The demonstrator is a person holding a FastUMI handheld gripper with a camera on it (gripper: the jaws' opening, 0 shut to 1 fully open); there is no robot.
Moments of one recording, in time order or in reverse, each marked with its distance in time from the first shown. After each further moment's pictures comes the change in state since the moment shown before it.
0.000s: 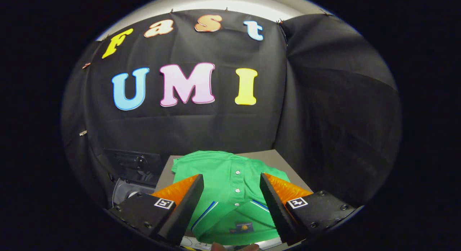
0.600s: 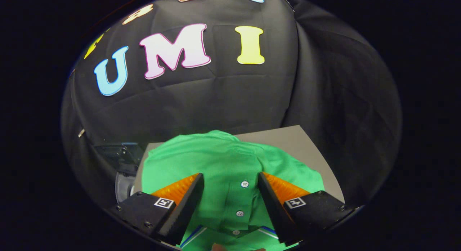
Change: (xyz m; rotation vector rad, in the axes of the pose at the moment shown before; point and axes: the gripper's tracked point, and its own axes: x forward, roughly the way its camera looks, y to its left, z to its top) arm 0.105 -0.008 -0.063 0.024 0.305 0.020
